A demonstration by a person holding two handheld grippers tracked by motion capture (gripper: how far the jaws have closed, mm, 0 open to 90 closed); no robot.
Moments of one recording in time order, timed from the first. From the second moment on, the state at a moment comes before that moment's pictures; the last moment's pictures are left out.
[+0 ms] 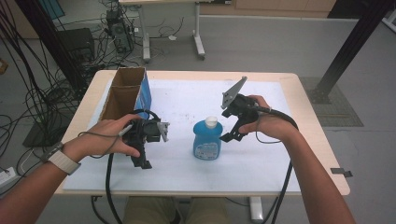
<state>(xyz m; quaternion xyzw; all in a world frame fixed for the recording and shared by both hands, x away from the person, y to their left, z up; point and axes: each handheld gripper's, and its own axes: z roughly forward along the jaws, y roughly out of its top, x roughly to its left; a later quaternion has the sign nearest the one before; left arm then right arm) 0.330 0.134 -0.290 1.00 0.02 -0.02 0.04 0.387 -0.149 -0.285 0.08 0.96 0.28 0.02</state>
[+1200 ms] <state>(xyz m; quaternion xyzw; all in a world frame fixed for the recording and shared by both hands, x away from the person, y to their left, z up) 0.330 0.126 -0.286 1.00 0.03 -0.01 0.06 0.383 -0.166 -0.298 0.08 0.95 0.31 0.03</state>
